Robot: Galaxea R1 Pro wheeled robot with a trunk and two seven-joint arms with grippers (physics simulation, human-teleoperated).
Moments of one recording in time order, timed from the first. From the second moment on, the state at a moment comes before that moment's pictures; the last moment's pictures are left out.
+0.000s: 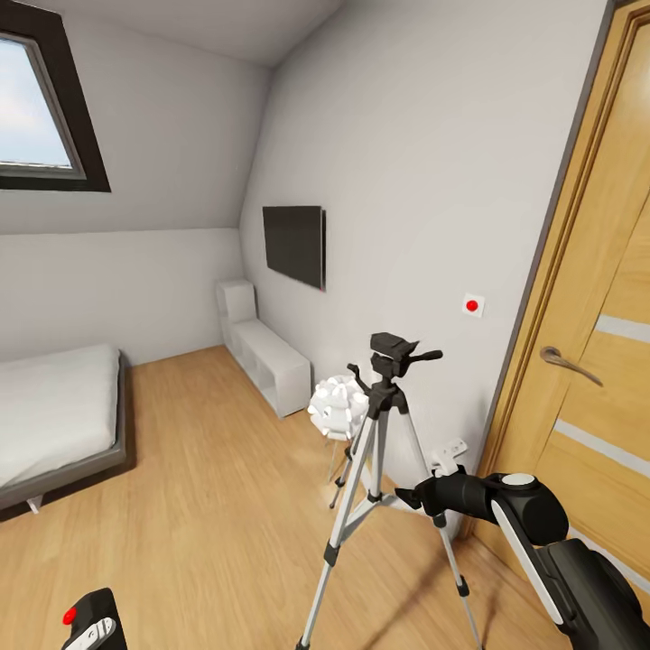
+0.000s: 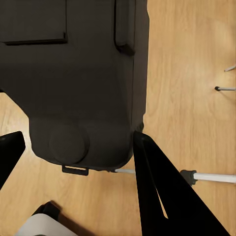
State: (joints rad) left arm 0.15 0.09 0.25 -1.29 0.69 0.40 0.23; right arm -0.35 -0.22 0.16 -1.61 0.00 0.96 0.49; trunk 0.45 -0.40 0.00
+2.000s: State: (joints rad) left arm 0.15 0.09 0.25 -1.29 0.69 0.40 0.23; right arm -0.35 -0.22 0.16 -1.61 0.00 0.96 0.49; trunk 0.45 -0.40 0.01
